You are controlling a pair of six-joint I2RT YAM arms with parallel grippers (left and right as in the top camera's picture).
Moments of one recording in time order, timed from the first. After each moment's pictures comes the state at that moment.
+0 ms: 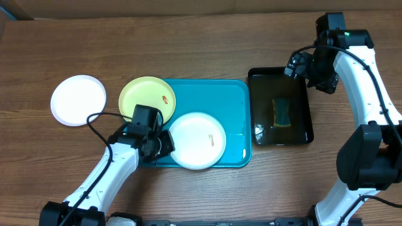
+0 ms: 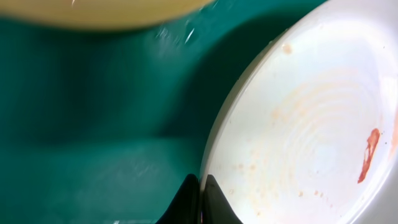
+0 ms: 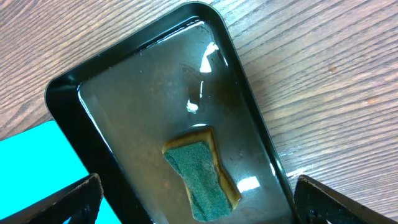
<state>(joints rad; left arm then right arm) -0.21 1.38 0.68 -0.53 0.23 -0.56 -0.01 1.94 1.74 -1.18 -0.06 0.43</state>
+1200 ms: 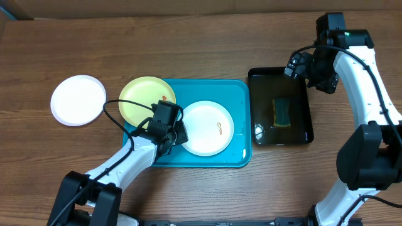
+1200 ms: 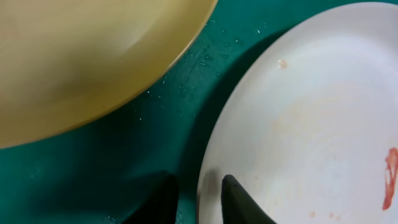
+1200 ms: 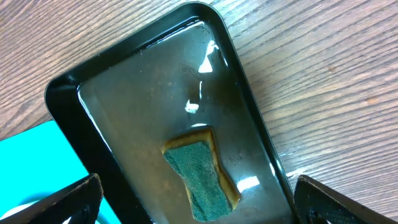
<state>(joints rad) -0.37 1.53 0.68 -0.27 0.01 -0.62 -0.01 1.94 1.74 -1.18 -0.06 0.43</state>
